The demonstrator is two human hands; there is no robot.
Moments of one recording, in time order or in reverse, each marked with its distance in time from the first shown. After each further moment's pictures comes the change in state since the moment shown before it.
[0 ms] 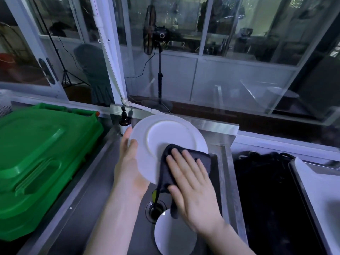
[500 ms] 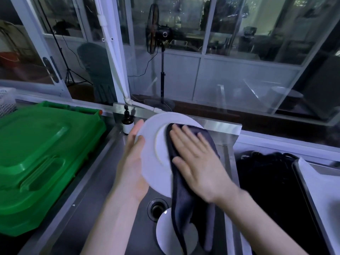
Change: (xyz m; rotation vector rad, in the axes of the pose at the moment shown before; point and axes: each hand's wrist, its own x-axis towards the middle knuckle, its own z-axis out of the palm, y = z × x) left_hand -0.009 0.007 -0.004 0.105 -0.187 0.072; right_hand 0.051 0.017 -0.038 0.060 -0.176 -0.030
